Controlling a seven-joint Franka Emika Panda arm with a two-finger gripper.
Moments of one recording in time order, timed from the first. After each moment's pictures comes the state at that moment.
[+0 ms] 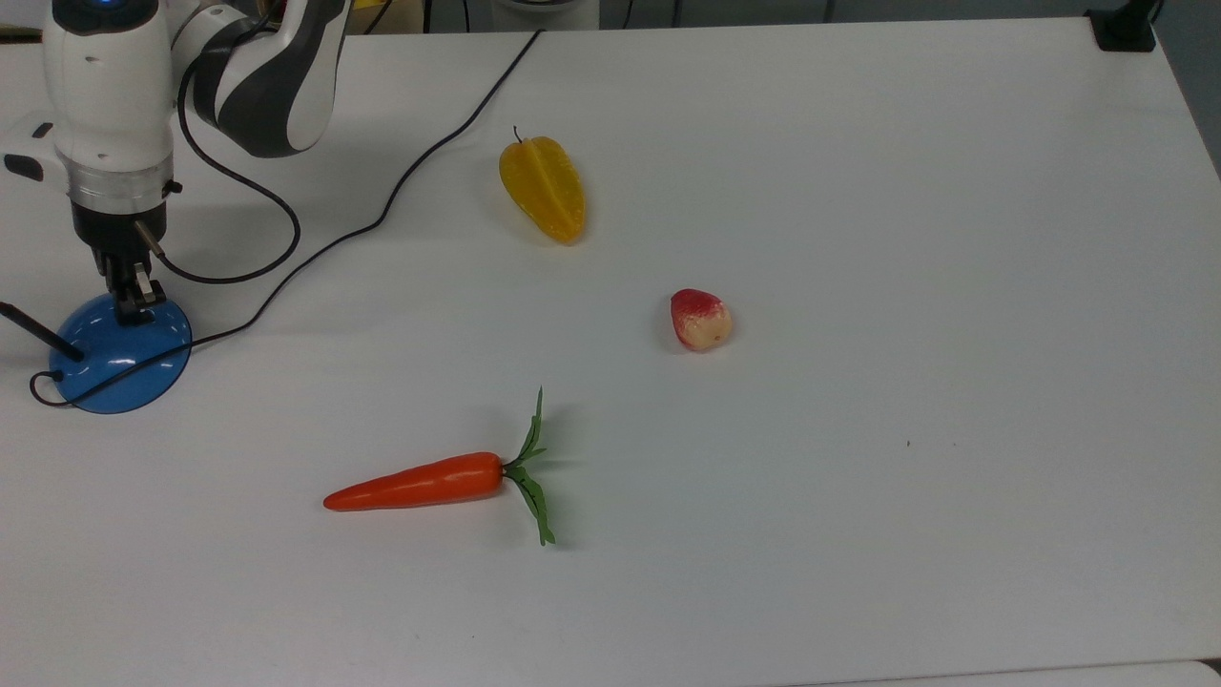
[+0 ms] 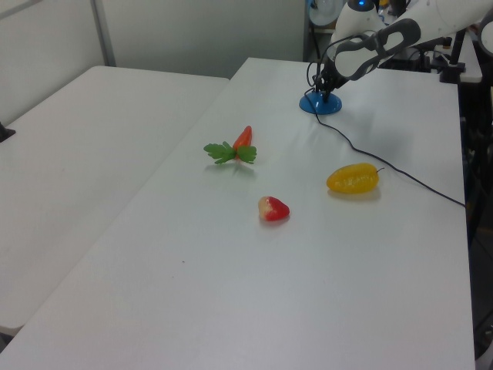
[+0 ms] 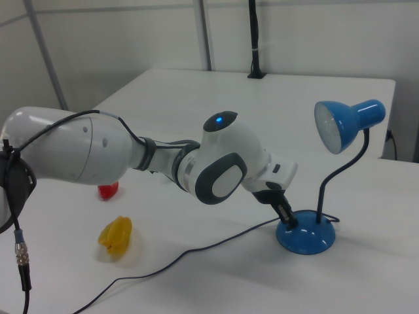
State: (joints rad) arm -0.08 0.61 -0.39 -1.63 0.07 2.62 0.44
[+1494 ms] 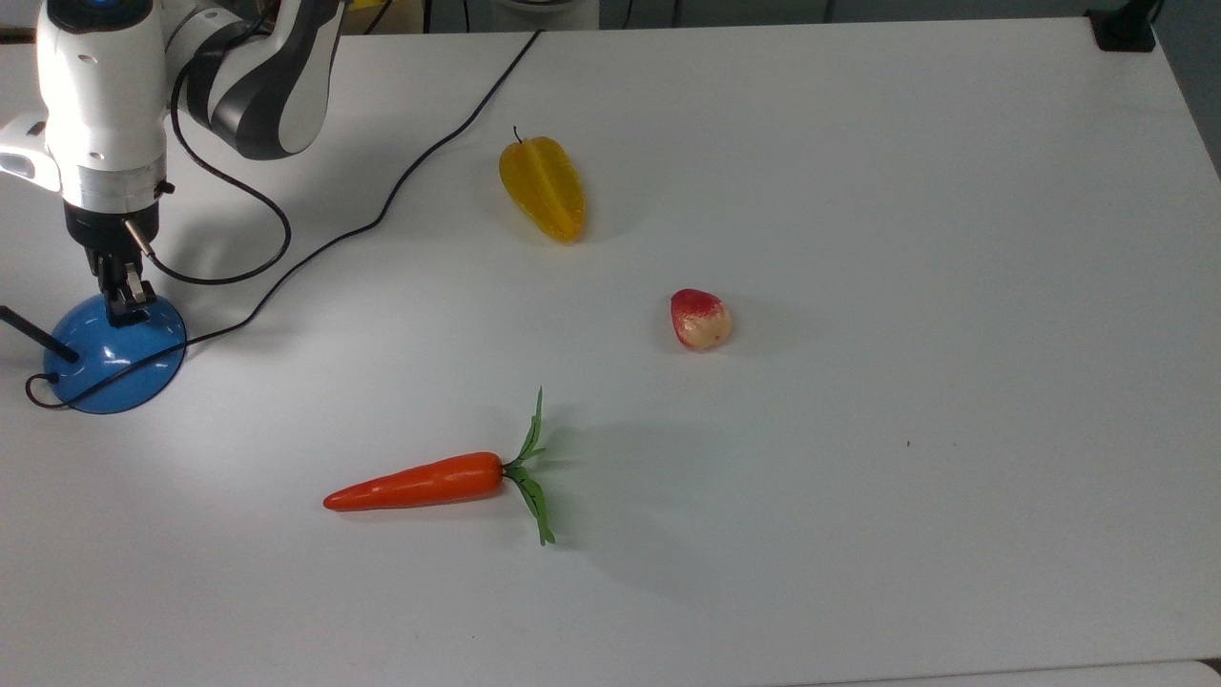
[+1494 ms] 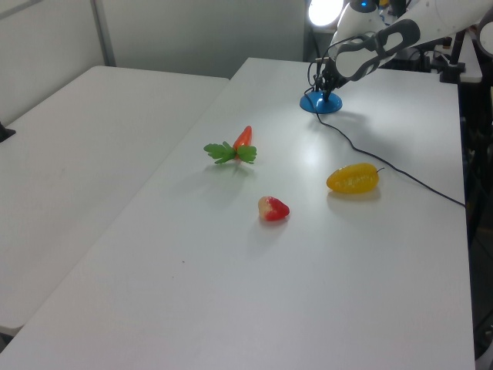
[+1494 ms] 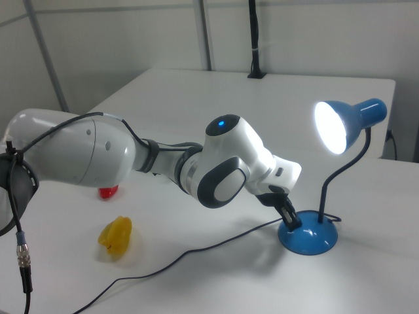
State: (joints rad) arm -0.09 0.62 -0.39 -1.63 0.08 2.65 0.44
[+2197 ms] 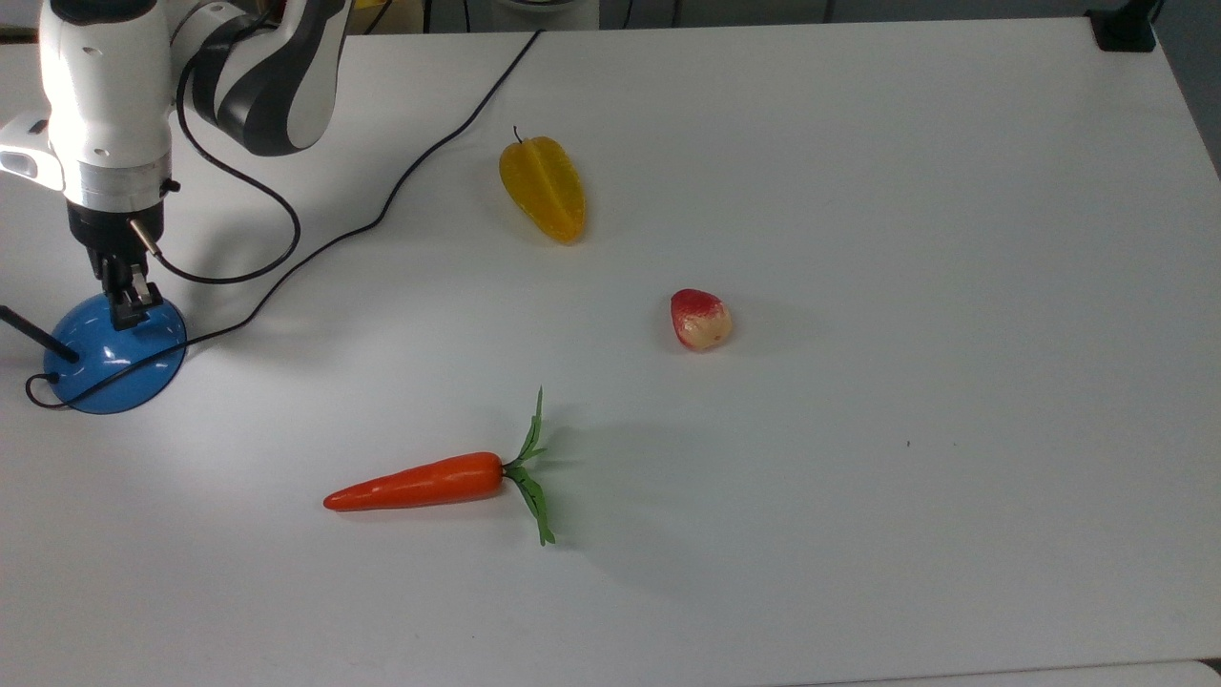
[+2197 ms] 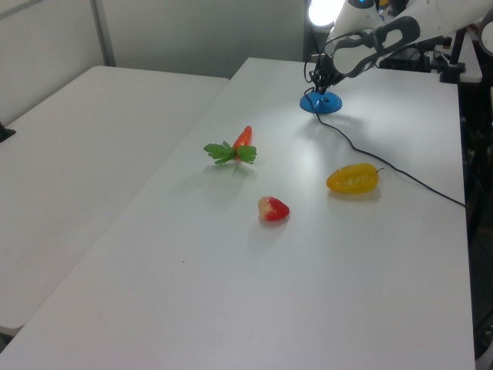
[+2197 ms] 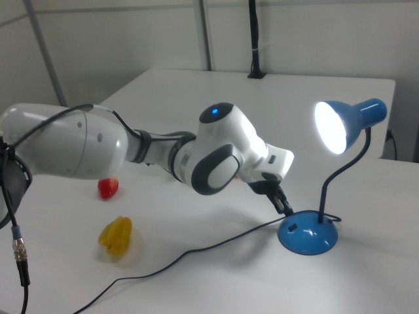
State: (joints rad) arm -0.06 0.60 -0.39 -1.61 0.08 2.61 0.44
